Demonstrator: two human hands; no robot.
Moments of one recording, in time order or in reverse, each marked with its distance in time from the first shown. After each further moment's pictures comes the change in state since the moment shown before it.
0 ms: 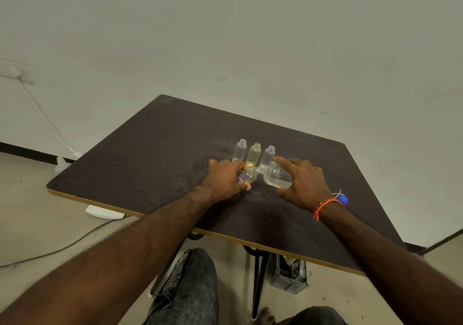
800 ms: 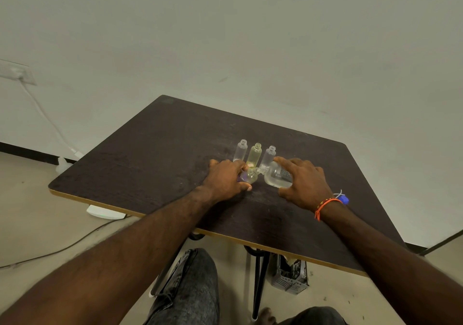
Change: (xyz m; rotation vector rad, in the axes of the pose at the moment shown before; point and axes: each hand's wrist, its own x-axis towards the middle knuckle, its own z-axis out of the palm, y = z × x) left_hand 0.000 0.001 -0.001 0.010 -0.003 0.006; right_hand 0.001 -0.002 -0.002 -0.006 -0.002 0.007
